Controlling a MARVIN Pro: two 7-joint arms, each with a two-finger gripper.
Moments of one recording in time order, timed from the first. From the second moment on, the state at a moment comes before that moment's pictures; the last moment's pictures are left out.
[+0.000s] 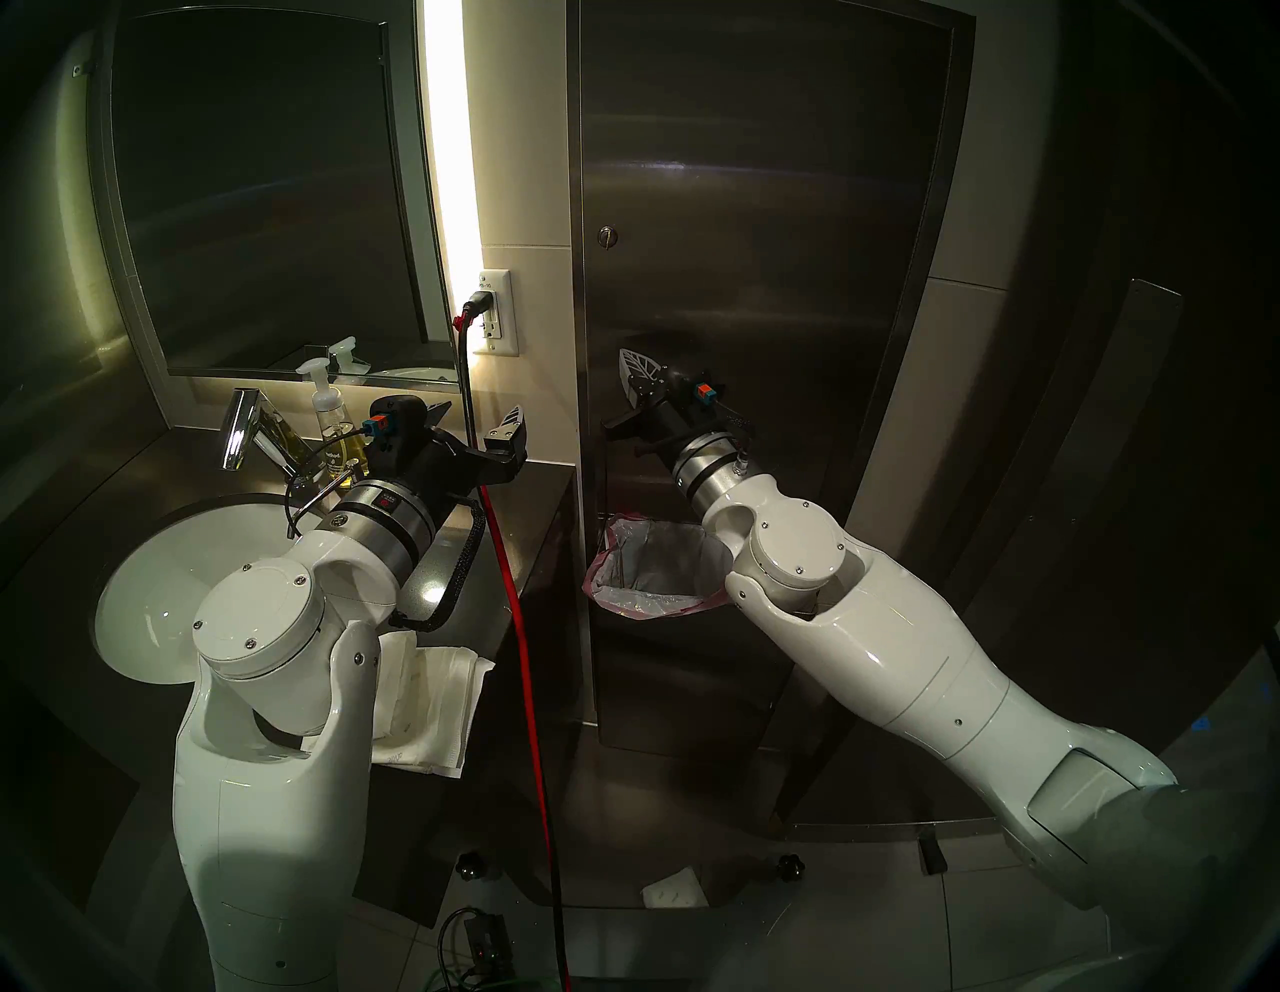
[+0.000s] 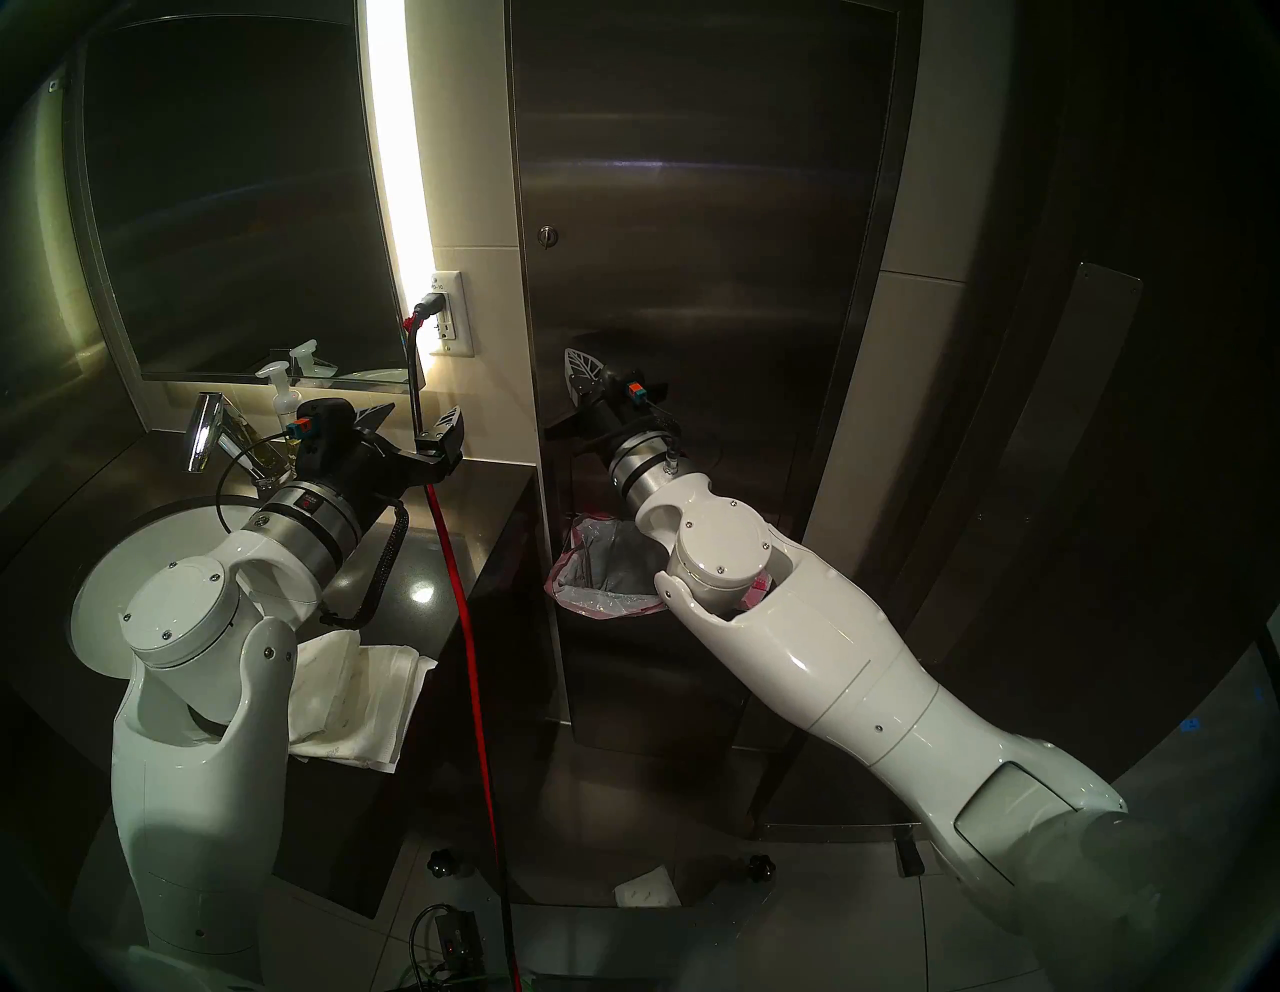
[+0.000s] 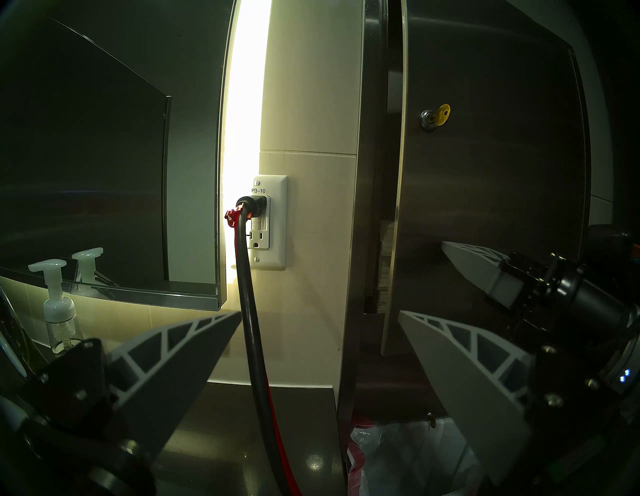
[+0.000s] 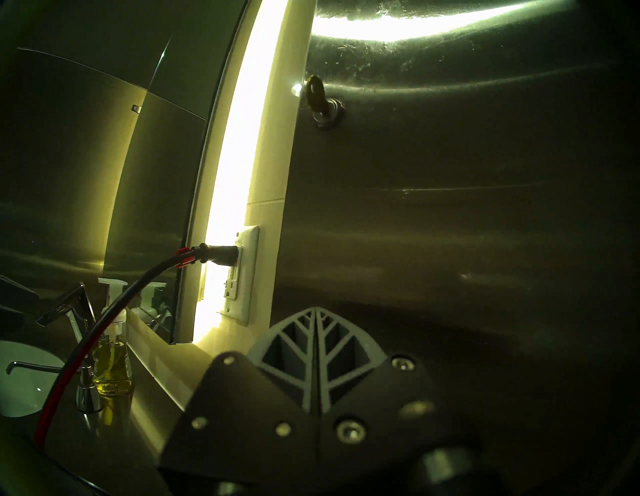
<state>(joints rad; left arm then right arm) 1.76 -1.46 -1.67 -2.28 -0.21 0.48 -0.16 -1.02 -1.16 0.79 -1.56 0.47 -0.17 -0.19</state>
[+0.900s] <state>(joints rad) 1.76 -1.46 -1.67 -2.28 -0.21 0.48 -0.16 -0.84 -1.33 0.80 -1.19 0.32 -0.27 -0.15</state>
